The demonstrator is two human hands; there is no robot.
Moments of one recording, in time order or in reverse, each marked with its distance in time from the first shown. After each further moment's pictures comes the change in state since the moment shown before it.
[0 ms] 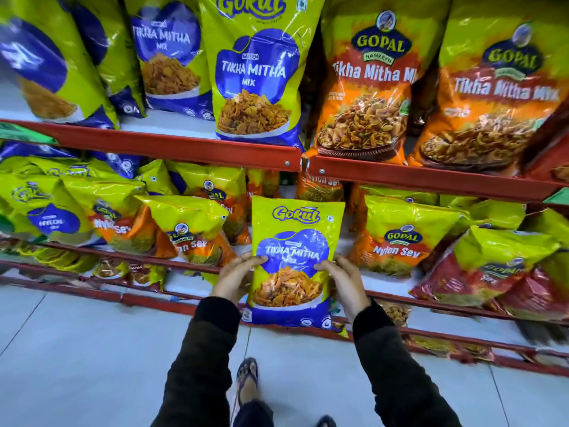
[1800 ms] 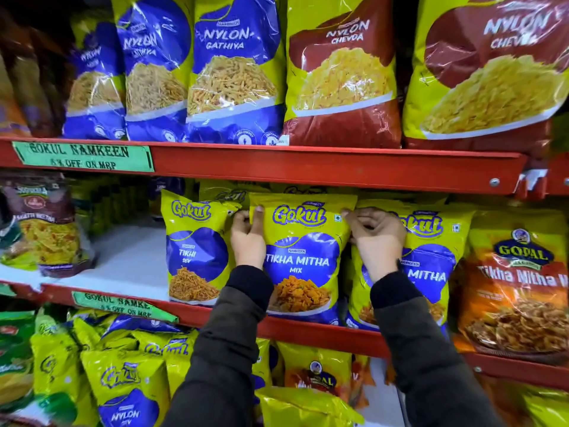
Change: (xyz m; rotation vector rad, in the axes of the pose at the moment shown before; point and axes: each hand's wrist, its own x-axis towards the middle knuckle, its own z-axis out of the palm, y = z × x) left_hand 0.056 0.425 -0.089 -0.089 0.373 1.013; right_hand 0.096 -0.317 0.303 -0.054 0.266 -0.768
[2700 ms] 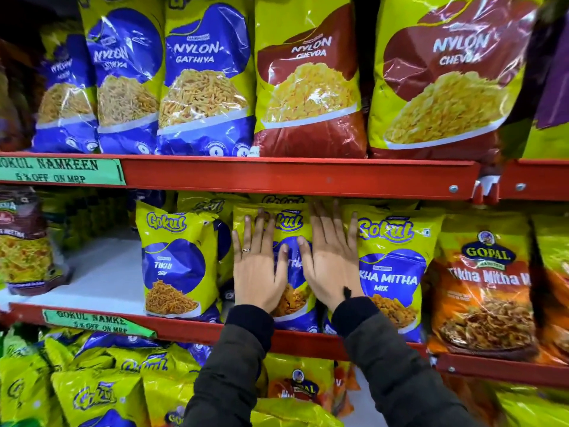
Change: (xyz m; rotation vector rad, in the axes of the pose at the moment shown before) left_hand -0.058 -0.020 0.007 1.076 -0.240 0.726; right_hand -0.028 0.020 0.005 -1.111 -0.008 -0.758
